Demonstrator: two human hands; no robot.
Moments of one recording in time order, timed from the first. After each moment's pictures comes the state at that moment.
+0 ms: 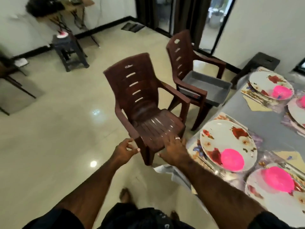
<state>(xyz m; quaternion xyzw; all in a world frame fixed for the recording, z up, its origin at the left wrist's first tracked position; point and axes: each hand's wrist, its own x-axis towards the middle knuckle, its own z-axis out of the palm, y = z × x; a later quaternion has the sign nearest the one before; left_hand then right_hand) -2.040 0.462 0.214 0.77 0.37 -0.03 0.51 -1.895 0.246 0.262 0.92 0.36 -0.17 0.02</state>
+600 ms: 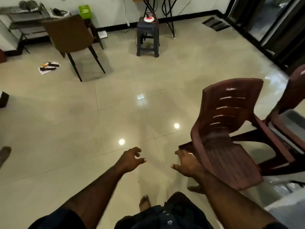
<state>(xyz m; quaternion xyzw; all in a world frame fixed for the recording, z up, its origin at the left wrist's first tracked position) -2.211 0.822 0.192 0.72 0.50 -0.08 0.47 -1.952 0.650 0.198 0.81 0.47 -0.35 0.03</state>
